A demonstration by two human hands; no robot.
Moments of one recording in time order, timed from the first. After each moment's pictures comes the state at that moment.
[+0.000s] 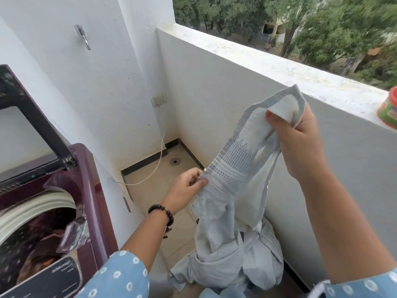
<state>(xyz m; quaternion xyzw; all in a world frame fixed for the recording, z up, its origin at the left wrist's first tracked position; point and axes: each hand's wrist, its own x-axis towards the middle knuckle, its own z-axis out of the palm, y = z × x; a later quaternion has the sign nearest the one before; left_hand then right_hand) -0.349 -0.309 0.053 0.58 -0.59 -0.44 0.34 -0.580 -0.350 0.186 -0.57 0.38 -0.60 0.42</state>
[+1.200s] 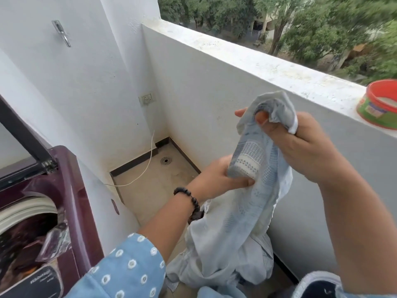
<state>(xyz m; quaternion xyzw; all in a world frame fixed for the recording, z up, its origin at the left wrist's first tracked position) -0.445 -0.333 0.111 0.43 -0.66 -0.54 0.30 -0.616 -0.327 0.214 -0.75 0.34 -0.42 0.39</state>
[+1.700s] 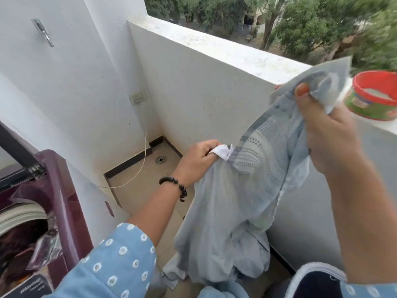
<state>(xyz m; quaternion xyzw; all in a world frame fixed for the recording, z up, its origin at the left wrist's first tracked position) -0.432 -0.362 0.107 0.52 -0.71 -0.34 0.33 -0.649 -0.337 0.205 -0.53 0.39 -0.61 0.44</state>
